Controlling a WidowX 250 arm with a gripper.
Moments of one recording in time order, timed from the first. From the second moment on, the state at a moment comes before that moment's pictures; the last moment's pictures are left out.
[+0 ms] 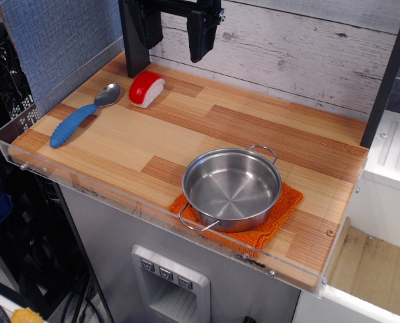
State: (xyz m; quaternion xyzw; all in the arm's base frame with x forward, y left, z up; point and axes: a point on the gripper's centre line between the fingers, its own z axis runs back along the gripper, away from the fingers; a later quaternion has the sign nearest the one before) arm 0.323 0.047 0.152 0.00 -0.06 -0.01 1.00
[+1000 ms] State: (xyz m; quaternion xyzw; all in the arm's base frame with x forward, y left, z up) arm 0.286 0.136 0.095 0.06 -0.01 0.04 1.00
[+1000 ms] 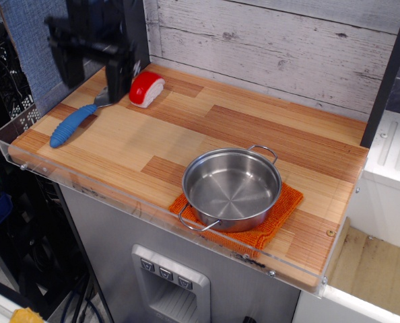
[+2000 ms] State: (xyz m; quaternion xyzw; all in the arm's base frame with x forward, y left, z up) arm 0.315 0.179 0.038 0.07 0.03 0.04 1.00
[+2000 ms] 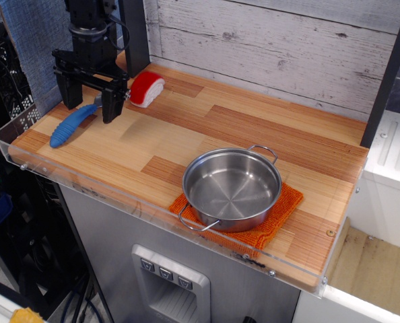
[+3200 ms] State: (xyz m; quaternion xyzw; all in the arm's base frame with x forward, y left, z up) arm 0.316 0.197 0.008 0.09 0.07 0.05 0.99
